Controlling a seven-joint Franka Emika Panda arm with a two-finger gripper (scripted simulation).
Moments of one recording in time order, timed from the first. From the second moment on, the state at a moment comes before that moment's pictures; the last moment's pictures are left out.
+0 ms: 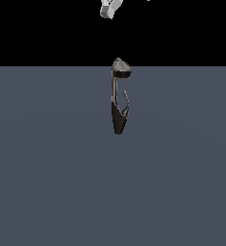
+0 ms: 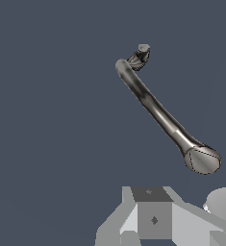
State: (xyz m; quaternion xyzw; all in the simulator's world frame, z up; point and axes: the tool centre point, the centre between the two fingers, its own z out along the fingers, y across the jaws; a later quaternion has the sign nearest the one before) arm -0.017 0.013 0.405 -0.92 0.32 0.13 0.17
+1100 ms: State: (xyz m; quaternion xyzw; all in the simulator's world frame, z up) arm 0.104 -0.035 0.244 -0.75 0.56 0.24 0.24
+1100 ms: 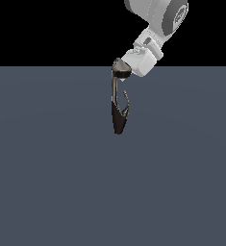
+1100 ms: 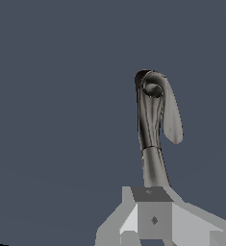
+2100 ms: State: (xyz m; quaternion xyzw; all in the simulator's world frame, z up) arm 0.126 -0.054 0.178 -0.68 0.63 0.28 0.26
